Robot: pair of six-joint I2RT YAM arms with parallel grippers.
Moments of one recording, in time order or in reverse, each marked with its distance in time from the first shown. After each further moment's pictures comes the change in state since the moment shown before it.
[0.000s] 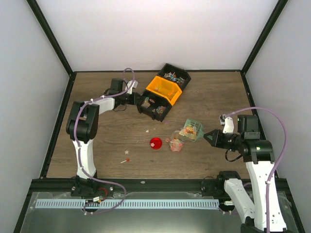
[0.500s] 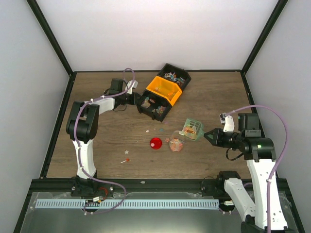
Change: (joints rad) left arm 0.000 0.000 -0.001 0.002 0.002 0.004; right arm 0.000 0.034 0.054 -0.033 -0.003 -0.015
